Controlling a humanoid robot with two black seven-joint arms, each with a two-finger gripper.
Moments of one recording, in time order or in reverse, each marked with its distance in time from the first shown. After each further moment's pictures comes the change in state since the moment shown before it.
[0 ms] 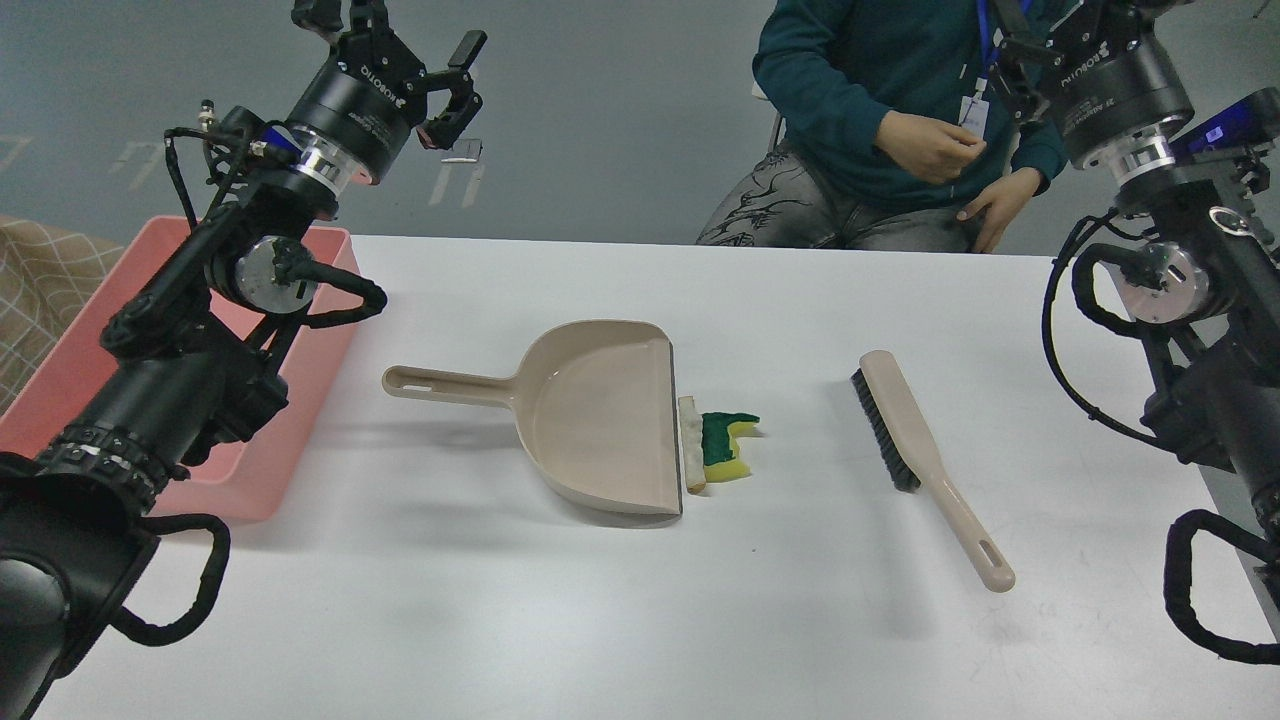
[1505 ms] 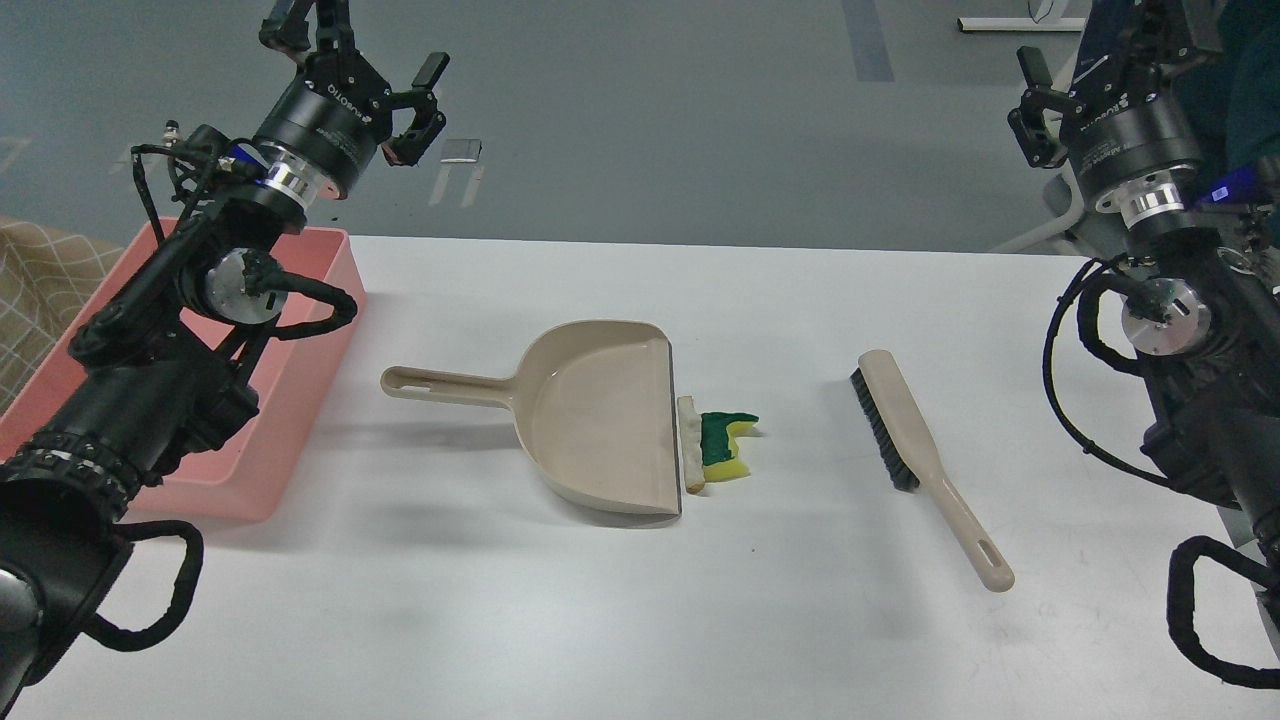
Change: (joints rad) left arm 0.005 0.038 0.020 0.047 -0.025 0.020 -0.011; right arm -0.034 0.003 0.000 -0.036 0.101 -0.048 -0.012
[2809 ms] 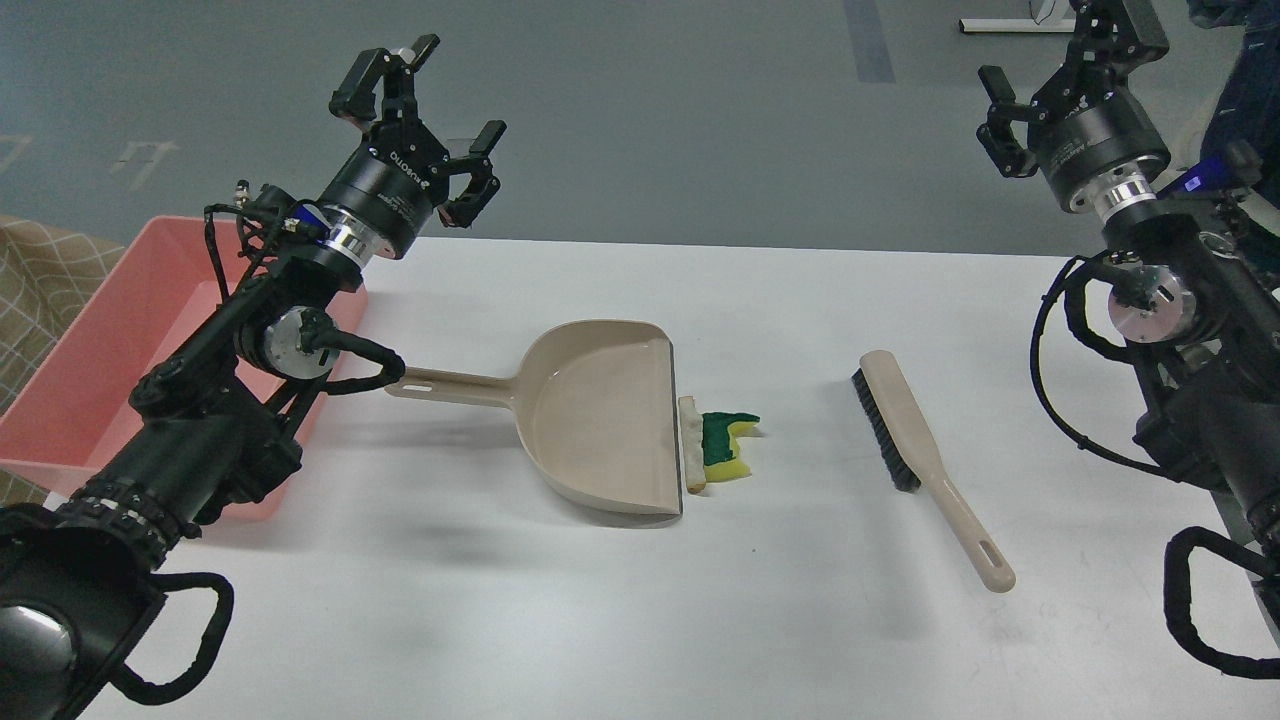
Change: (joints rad) left arm 0.100 -0.057 0.043 -0.086 0.017 0.005 -0.006; right arm 0.023 -0.001 -0.050 0.004 0.000 -0.021 -0.105
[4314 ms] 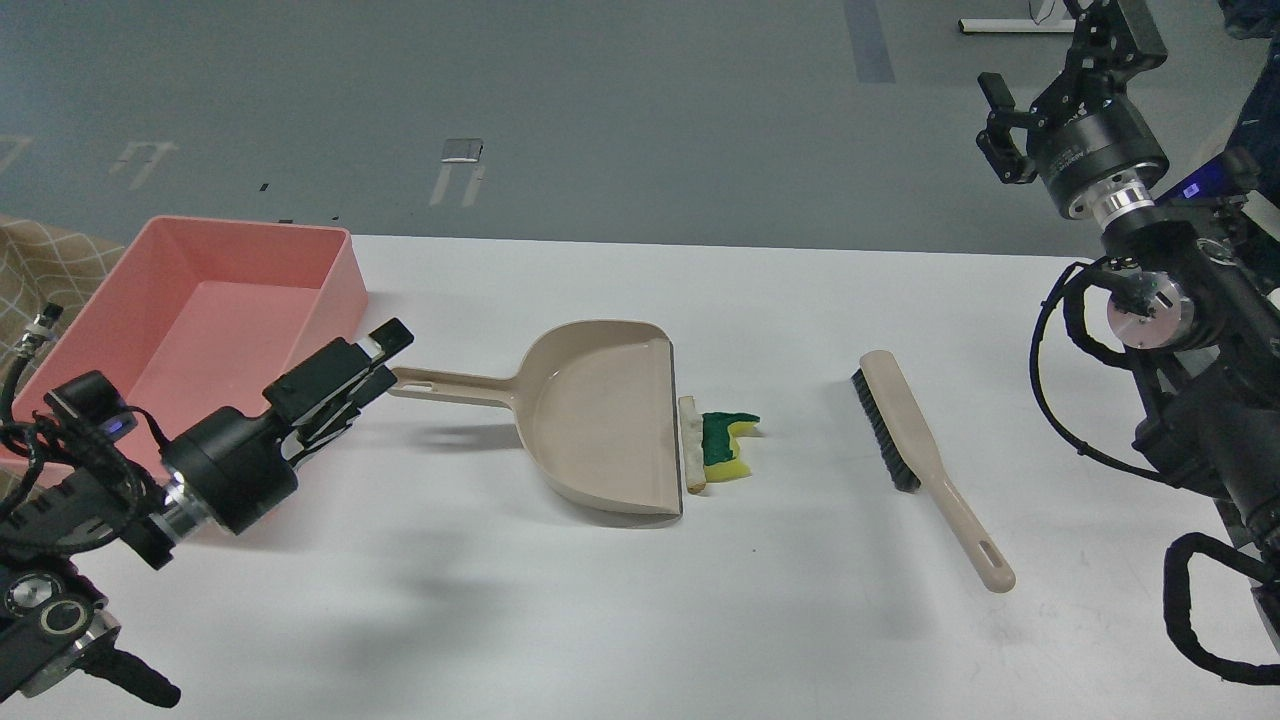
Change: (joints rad) left arm 0.914 0.525 -0.143 -1.001 0.766 0.376 -0.001; right arm -0.012 0.000 0.000 0.004 0.000 -0.001 0.001
